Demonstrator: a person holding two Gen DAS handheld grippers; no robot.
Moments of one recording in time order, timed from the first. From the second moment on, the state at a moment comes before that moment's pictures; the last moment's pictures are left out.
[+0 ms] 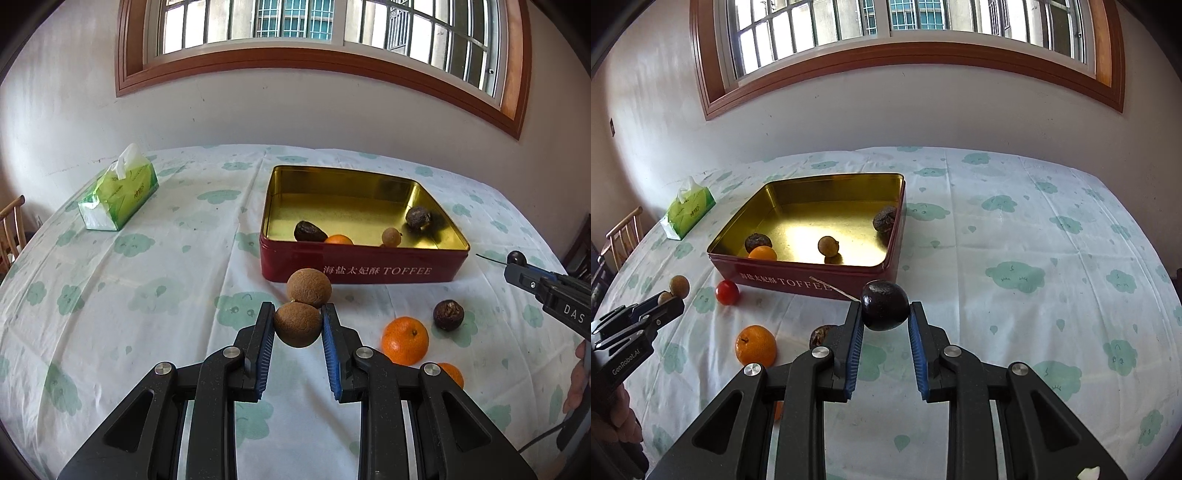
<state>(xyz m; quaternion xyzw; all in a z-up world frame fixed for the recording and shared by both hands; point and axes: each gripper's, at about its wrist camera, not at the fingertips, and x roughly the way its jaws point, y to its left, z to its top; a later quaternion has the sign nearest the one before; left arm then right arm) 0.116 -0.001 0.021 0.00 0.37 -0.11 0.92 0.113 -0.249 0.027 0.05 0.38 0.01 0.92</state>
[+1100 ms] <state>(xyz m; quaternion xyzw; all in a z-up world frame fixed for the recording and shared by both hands) 0.224 -0.036 0.006 0.04 0.39 -0.12 0.91 0.220 -0.216 0.002 0.02 0.43 0.05 0.90</state>
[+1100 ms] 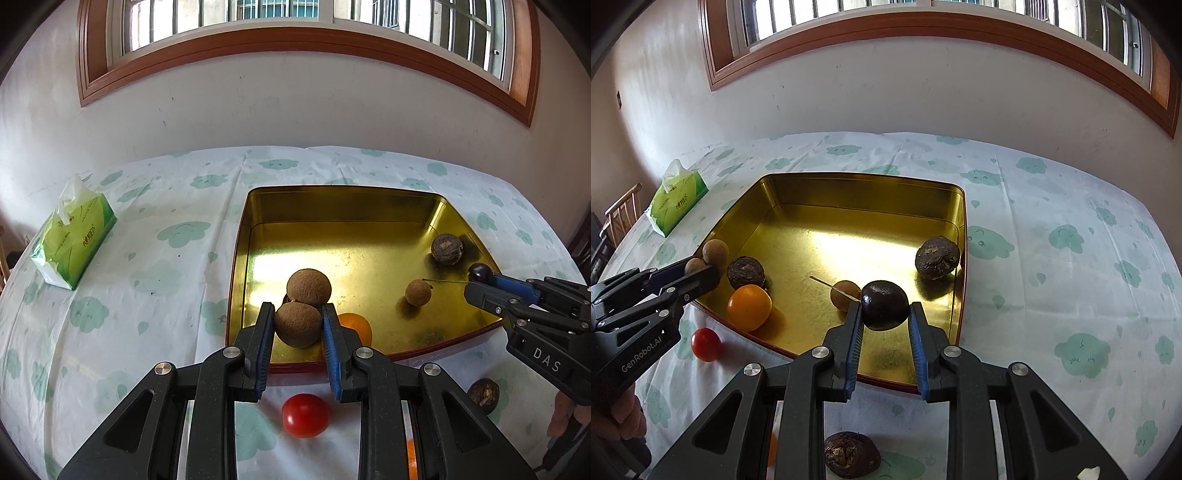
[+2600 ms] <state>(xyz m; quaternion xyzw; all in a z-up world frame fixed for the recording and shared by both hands) 0.164 -0.034 0.018 0.04 0.39 -0.12 0.91 0.153 -0.222 0.019 0.03 0.41 0.03 0.91</state>
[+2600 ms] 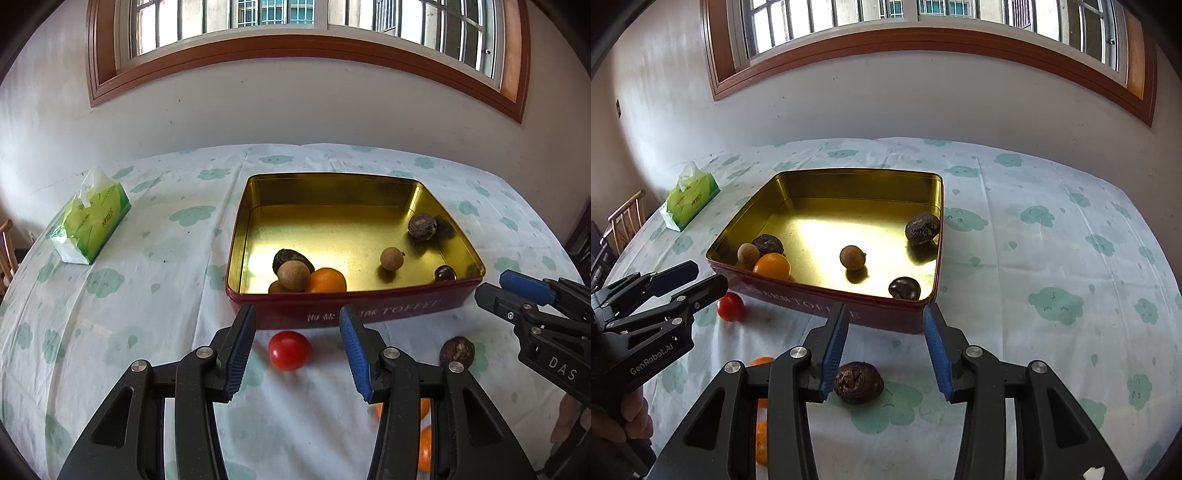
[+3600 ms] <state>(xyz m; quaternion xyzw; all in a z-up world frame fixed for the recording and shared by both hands) 0.057 0.036 -0.024 -0.01 0.42 -0.06 0.90 0.051 -0.164 -0.030 0.00 0.47 0.10 0.88</state>
